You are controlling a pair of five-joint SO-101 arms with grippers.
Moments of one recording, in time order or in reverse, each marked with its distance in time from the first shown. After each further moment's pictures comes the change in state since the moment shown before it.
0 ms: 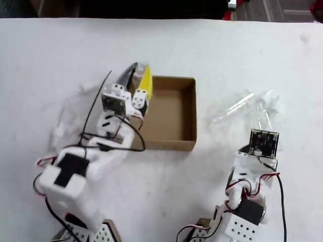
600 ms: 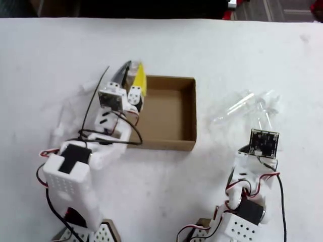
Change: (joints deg) left arm -3.3 6.7 -4.7 -1.5 0.0; right arm 0.0 0.0 0.0 0.0 0.0
